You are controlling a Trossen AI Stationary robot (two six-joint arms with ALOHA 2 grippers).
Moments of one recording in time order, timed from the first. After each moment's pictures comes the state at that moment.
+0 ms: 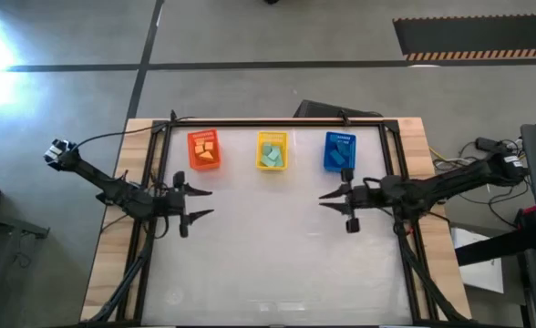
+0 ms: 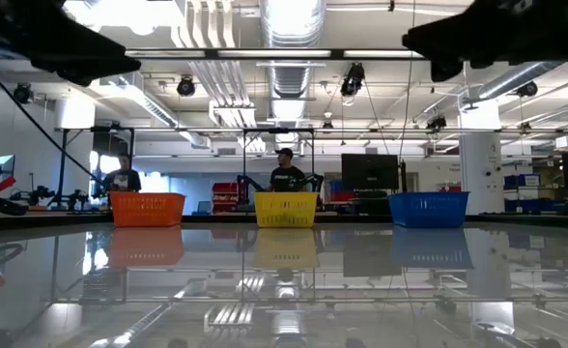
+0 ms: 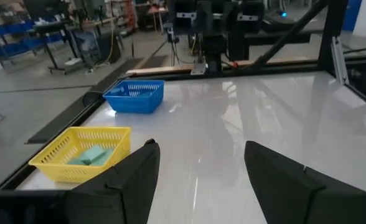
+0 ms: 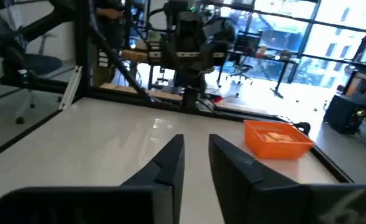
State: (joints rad) left arm -0.52 0.51 0.28 0.05 -0.68 -0.03; right arm 0.15 0.91 0.28 0.62 0.08 -0.16
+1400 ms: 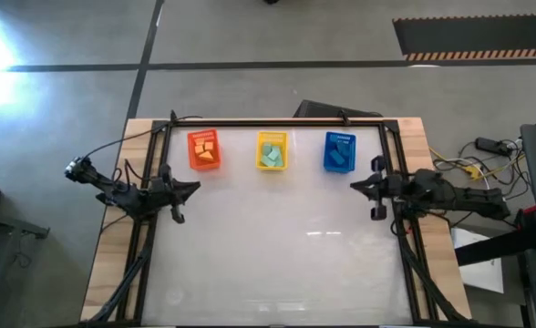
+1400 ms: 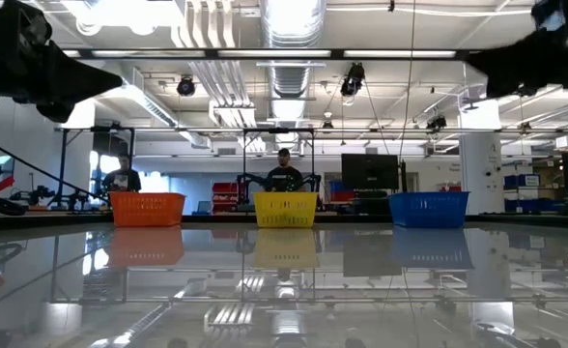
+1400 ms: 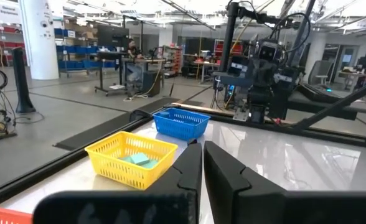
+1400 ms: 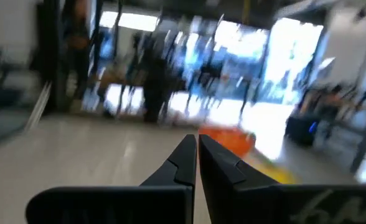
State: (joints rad) left arm -0.50 0.03 0.01 0.09 -0.86 -0.02; right arm -0.07 0.00 0.08 0.03 -0.03 -0.16
